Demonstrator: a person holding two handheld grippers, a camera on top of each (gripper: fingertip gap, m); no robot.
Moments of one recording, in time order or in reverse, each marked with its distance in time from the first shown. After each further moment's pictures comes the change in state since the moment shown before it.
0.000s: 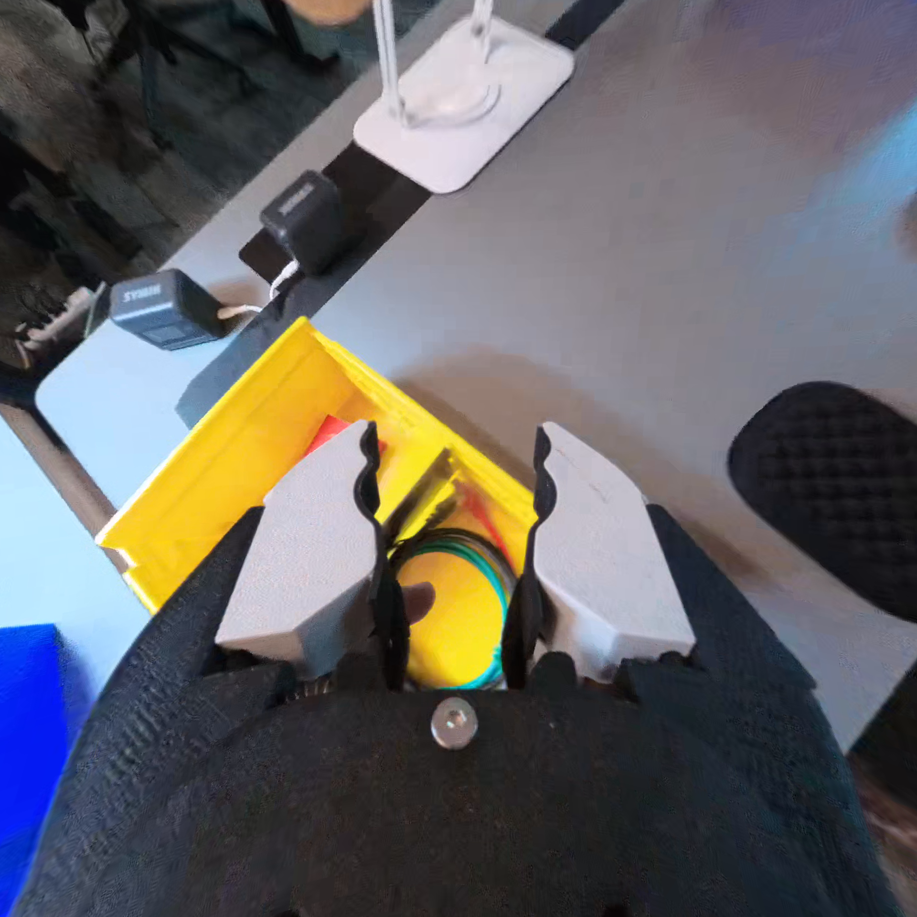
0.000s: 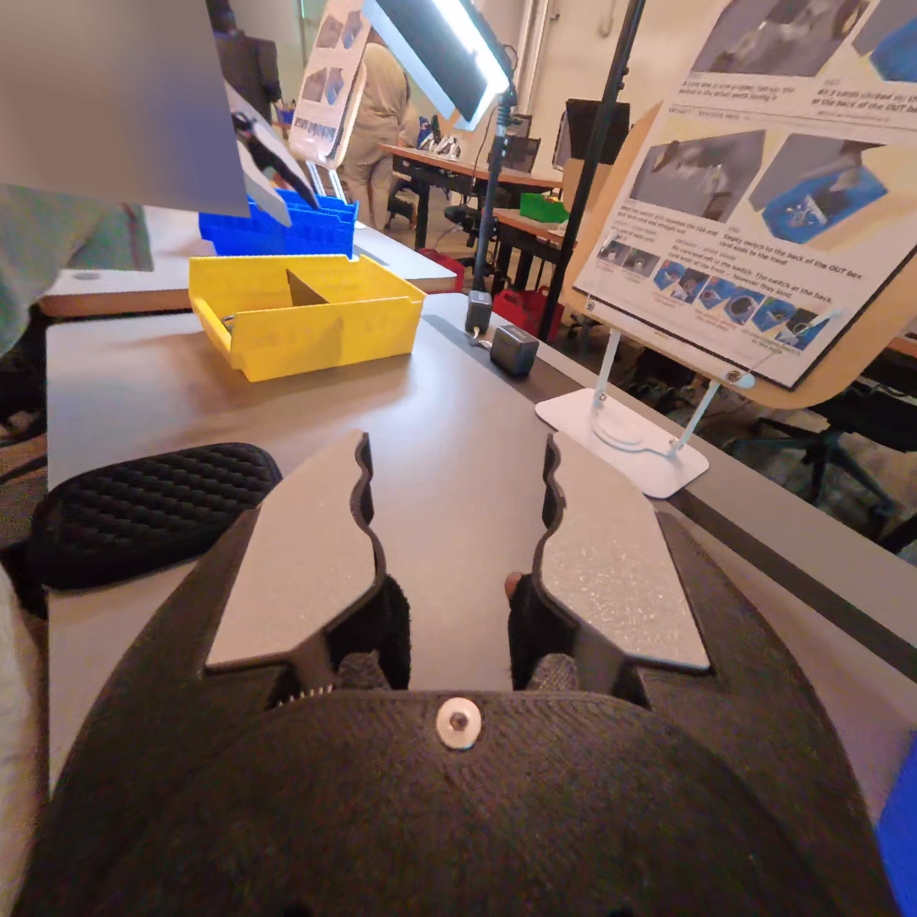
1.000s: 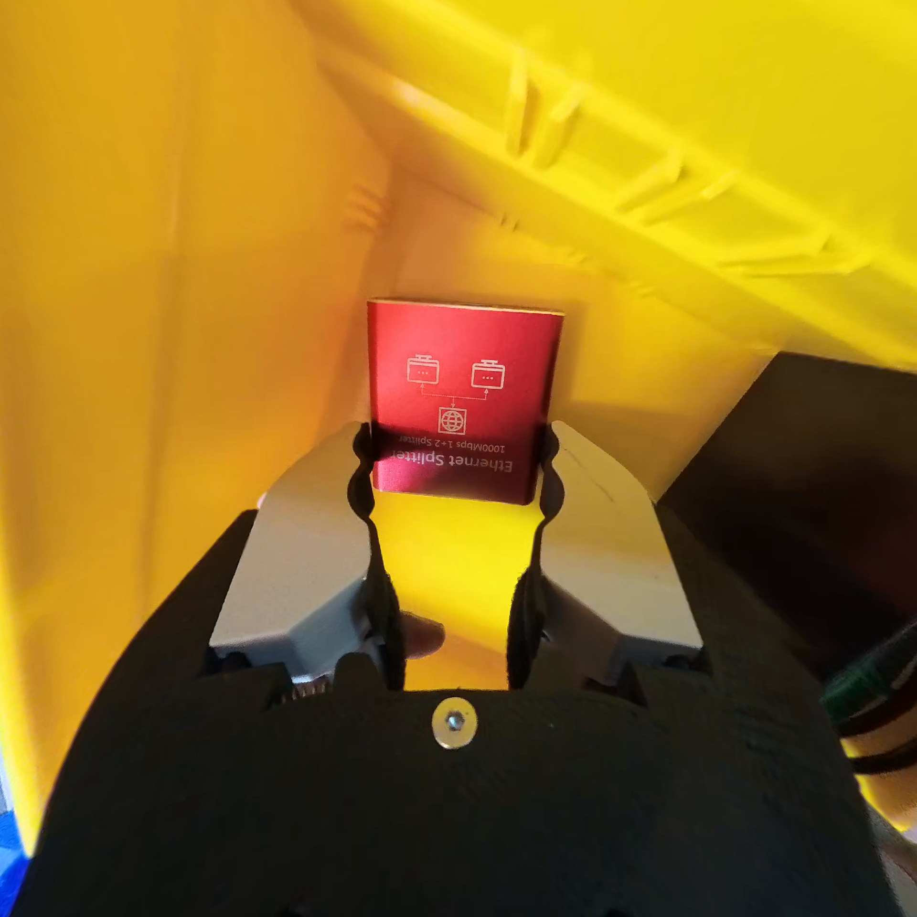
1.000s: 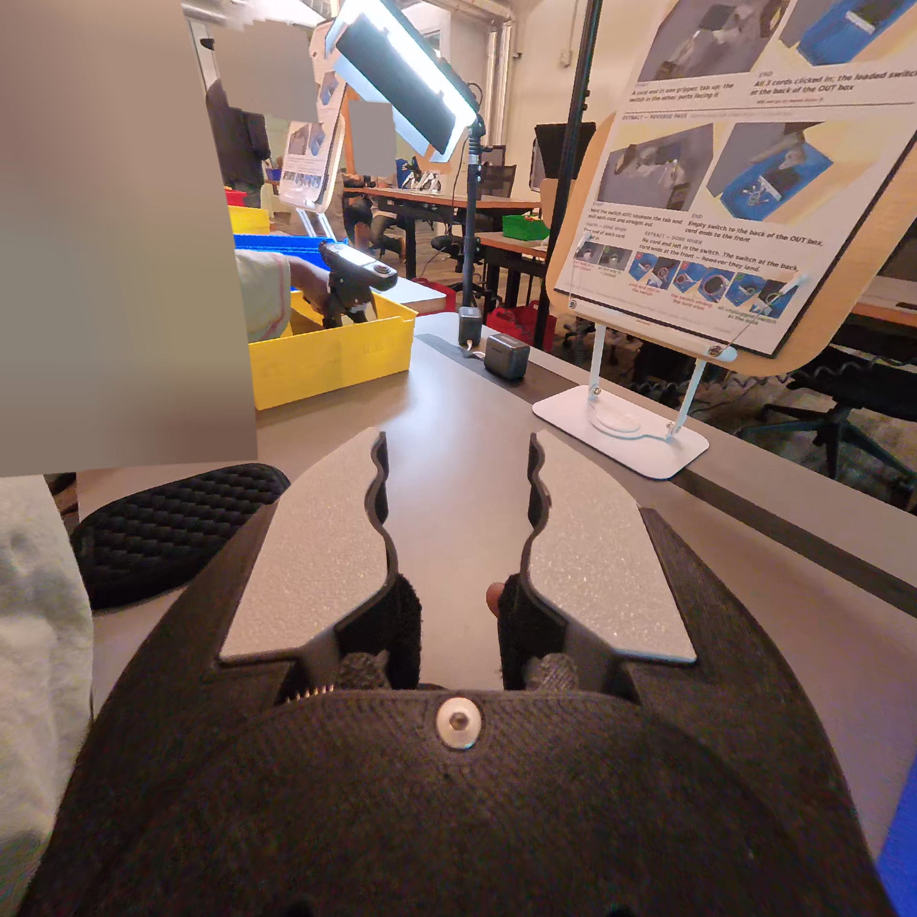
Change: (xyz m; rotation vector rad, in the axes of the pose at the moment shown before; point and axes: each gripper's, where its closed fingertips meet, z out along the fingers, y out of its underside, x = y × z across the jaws) left arm -0.104 0.139 0.155 -0.617 0.178 0.245; right arm 0.003 0.003 -0.026 0.054 0.036 0.094
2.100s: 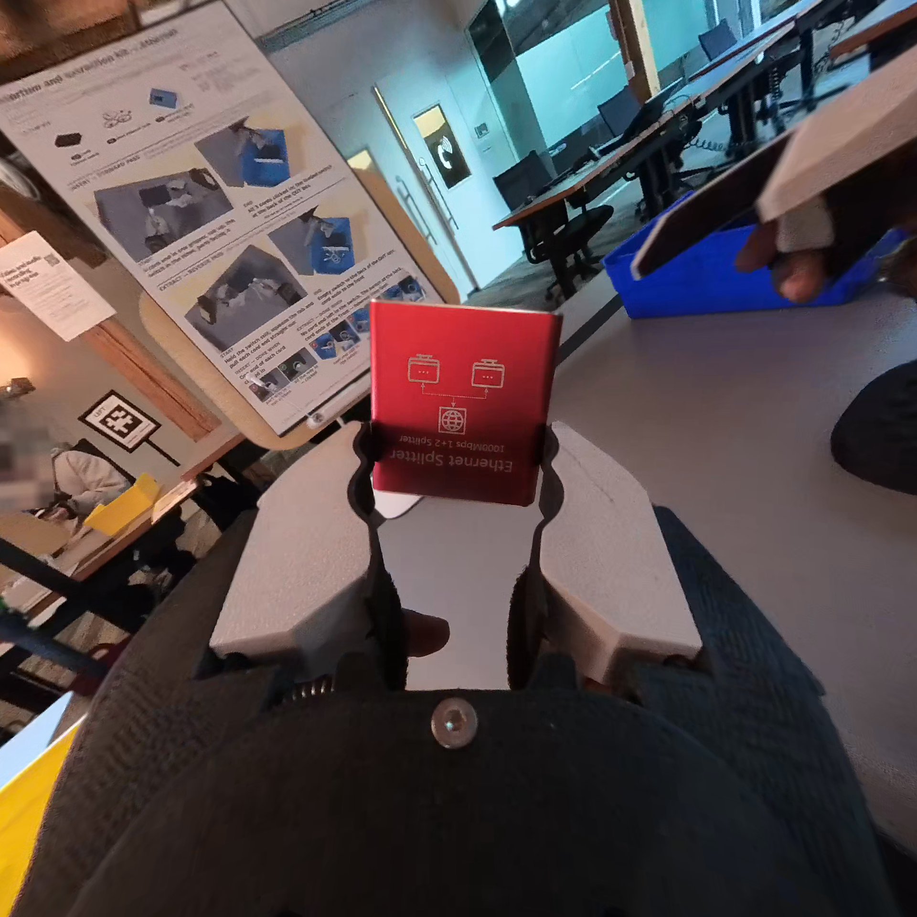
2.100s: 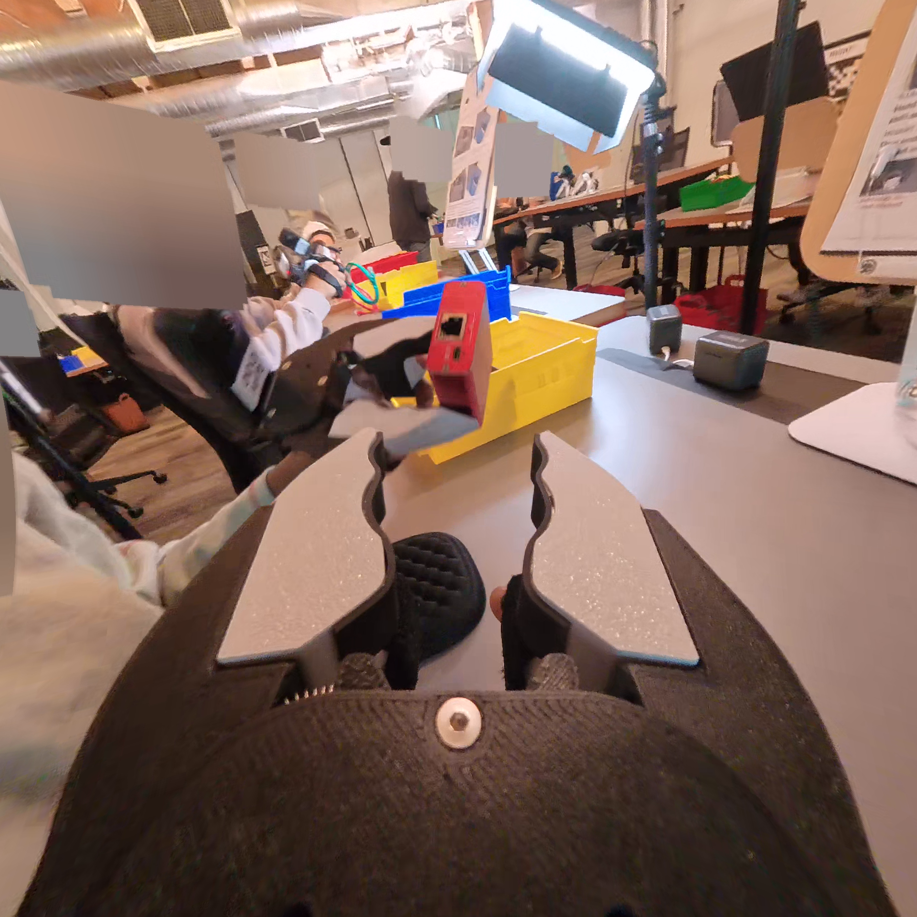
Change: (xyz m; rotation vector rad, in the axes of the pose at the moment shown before) left arm 0.295 -0.232 -0.190 1.228 -0.703 -0.005; right arm -0.096 -0.011 0.087 0.036 -0.323 0.293
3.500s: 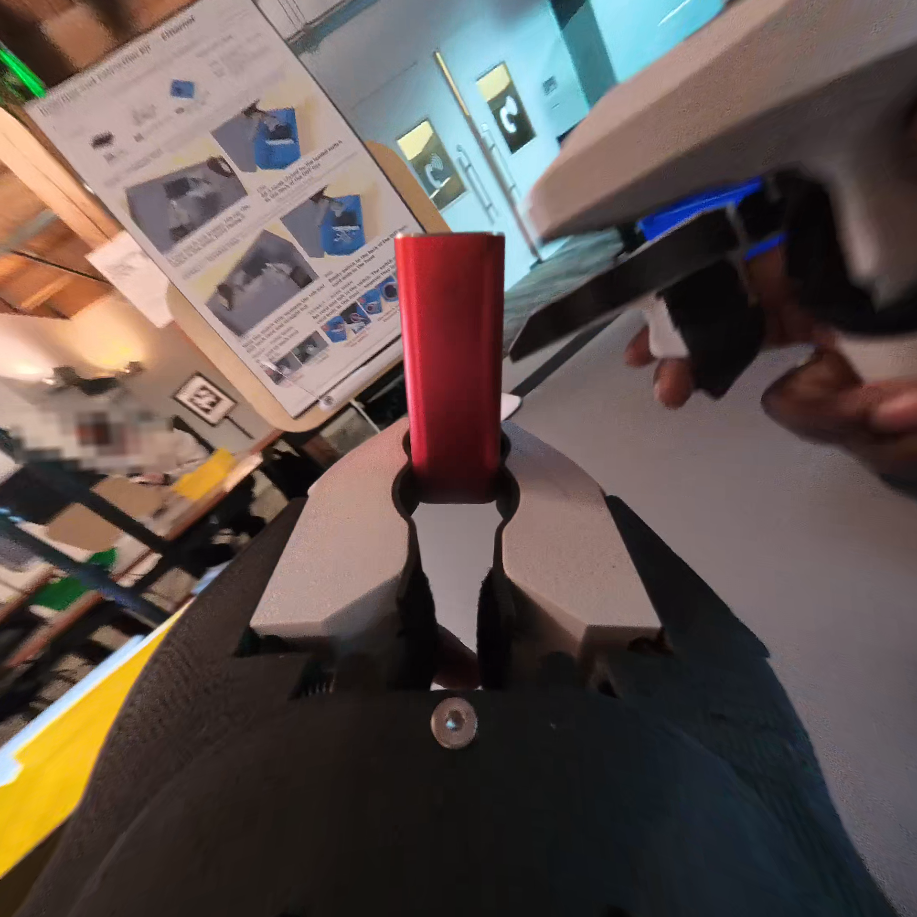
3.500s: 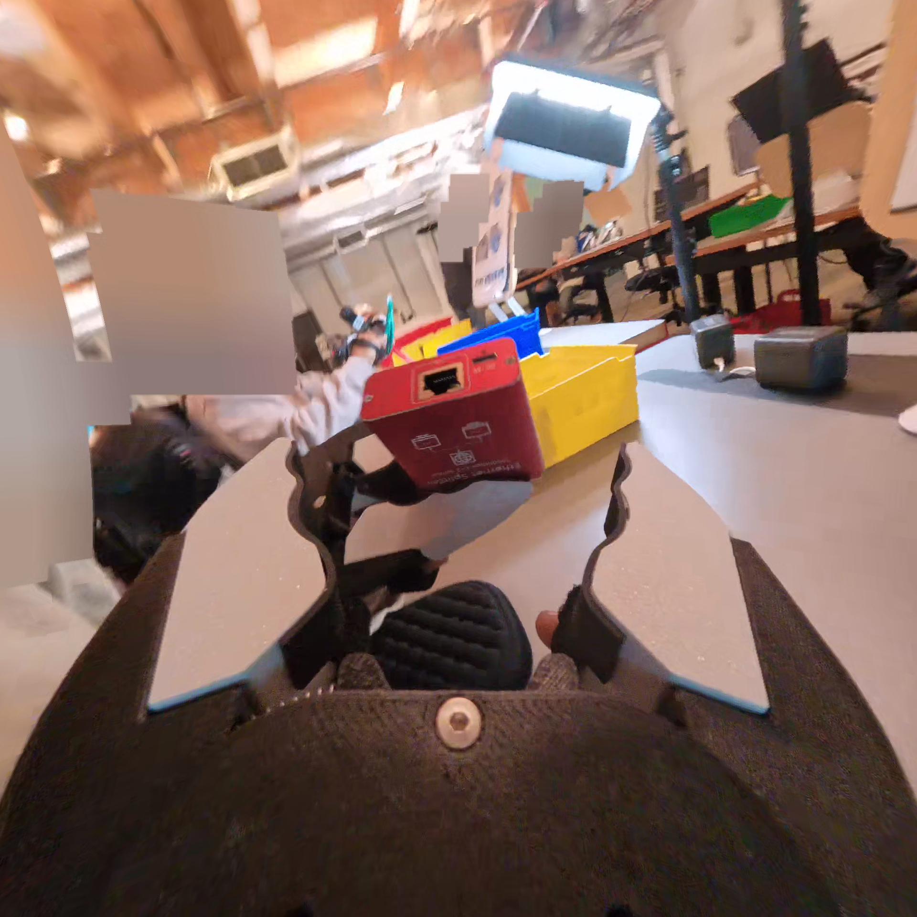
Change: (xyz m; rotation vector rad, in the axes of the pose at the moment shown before) left arm 0.041 0.010 0.015 -0.056 -0.149 0.071; right arm 0.004 0.016 0.031 0.147 -0.069 0.149
